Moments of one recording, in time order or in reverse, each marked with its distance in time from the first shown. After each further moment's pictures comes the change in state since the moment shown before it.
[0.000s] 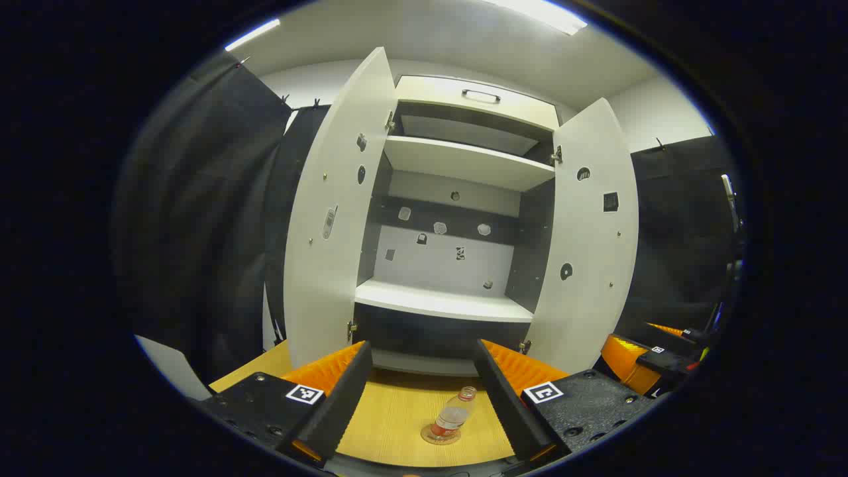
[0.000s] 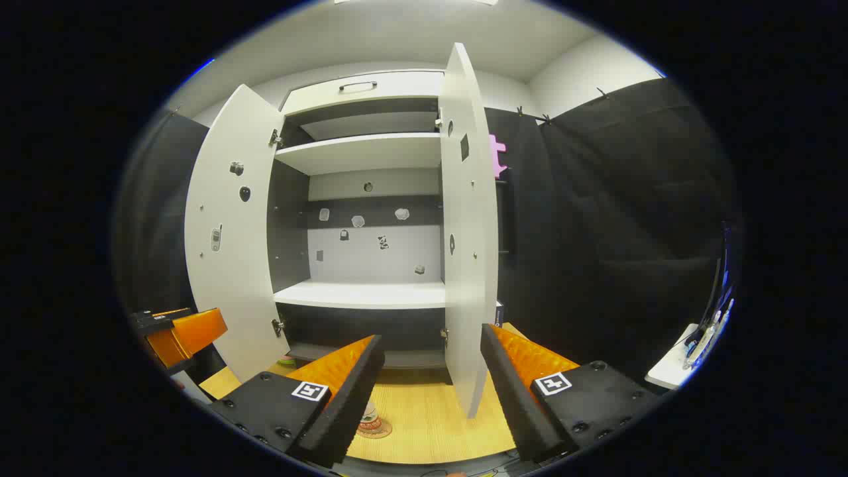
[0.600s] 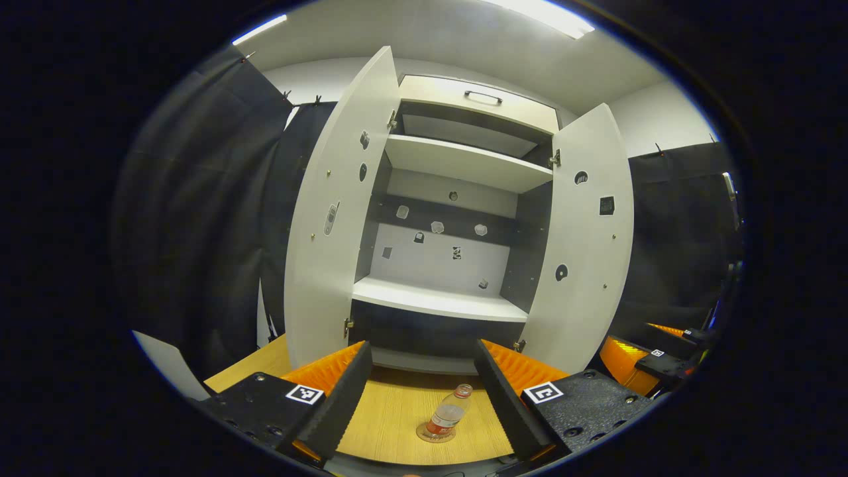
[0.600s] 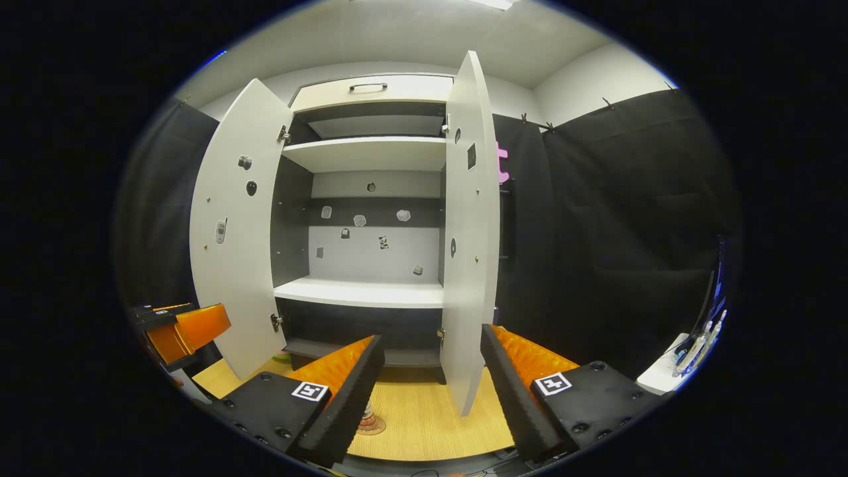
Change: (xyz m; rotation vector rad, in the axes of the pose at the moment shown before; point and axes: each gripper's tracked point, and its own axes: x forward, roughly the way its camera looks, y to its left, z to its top) left arm -0.004 -0.002 -0.006 -0.025 0.024 -0.021; right arm -0.015 0.000 -0.001 -0.034 0.001 -0.013
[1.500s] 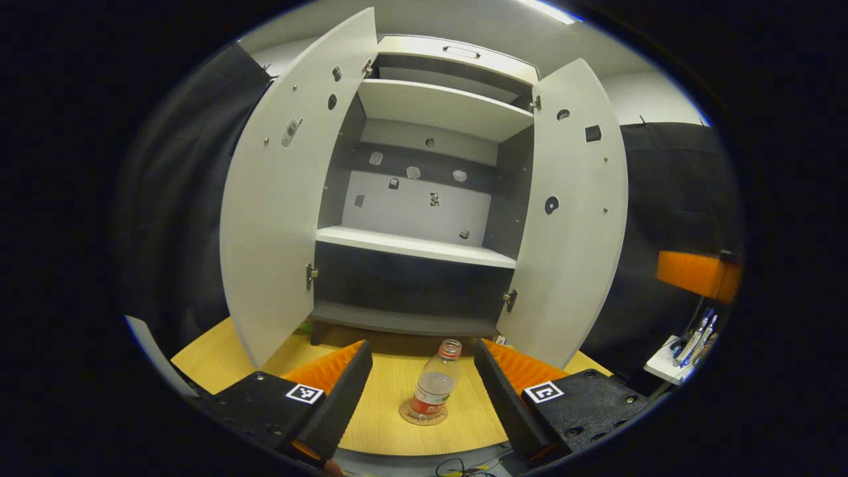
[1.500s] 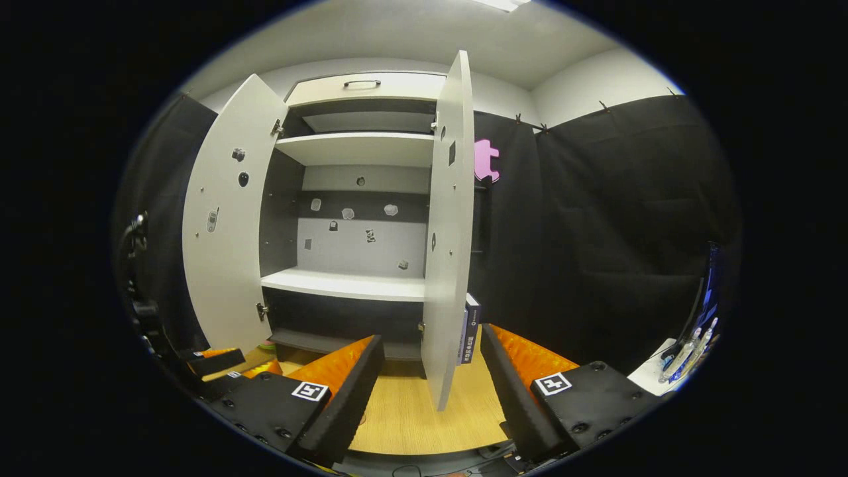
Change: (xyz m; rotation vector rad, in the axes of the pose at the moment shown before) left arm 0.038 -0.030 -0.134 0.034 0.140 -0.111; right arm -0.010 -0.035 -0.010 -0.031 0.020 -0.044
